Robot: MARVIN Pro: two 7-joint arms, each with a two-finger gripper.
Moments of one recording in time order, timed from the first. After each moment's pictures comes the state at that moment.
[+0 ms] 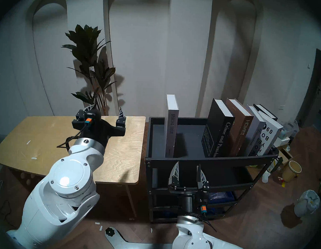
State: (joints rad) left arm 1.65 -1.04 -1.09 -2.39 -0.18 0.53 0.68; right arm -1.76 -0.91 0.69 -1.89 0.17 -0.77 -0.97
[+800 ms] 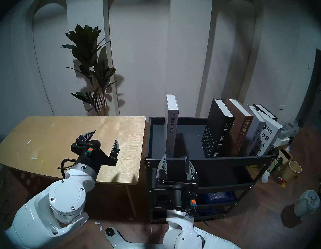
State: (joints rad) left arm 1.87 -0.86 -1.16 -2.36 -0.18 0.50 0.64; right arm -1.68 -0.97 0.64 -1.90 0.16 -0.73 -0.91
